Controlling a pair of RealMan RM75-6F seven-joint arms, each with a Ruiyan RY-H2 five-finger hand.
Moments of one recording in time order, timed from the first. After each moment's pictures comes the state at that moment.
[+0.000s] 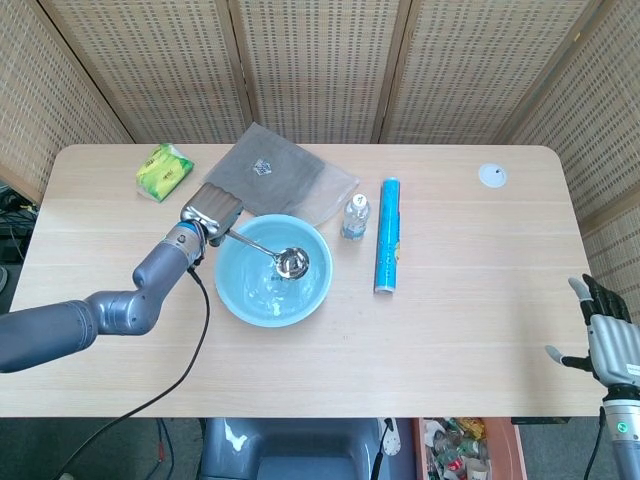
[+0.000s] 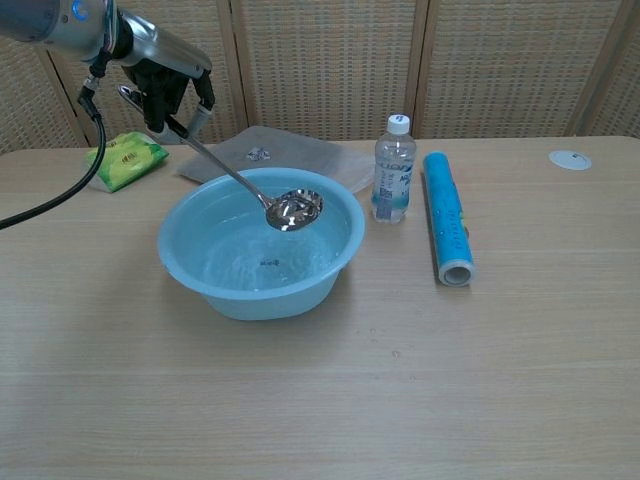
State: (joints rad) left arm -1.46 -1.21 0.11 -1.47 0.26 0.58 0.74; right arm 0.13 -1.07 0.12 -1.65 -1.26 1.30 0.02
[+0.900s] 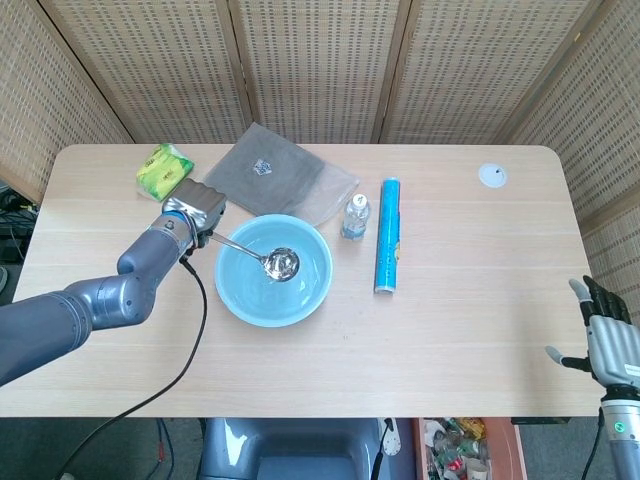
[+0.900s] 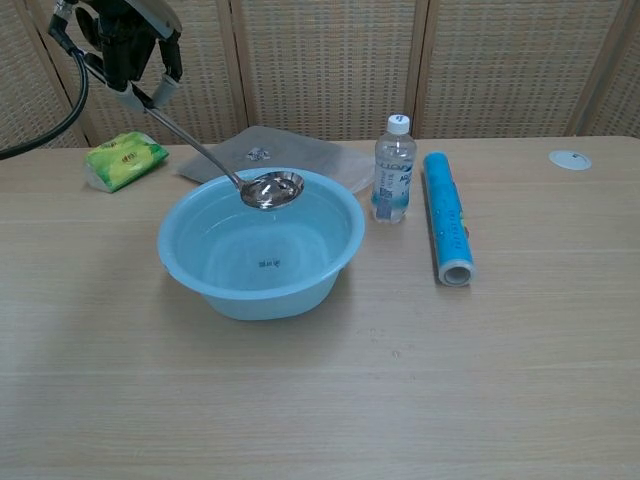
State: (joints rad) left arm -1.84 -1.06 0.44 -1.60 -0.12 0.41 0.68; right arm 0.13 -1.09 0.12 -1.65 -1.24 1.30 -0.01
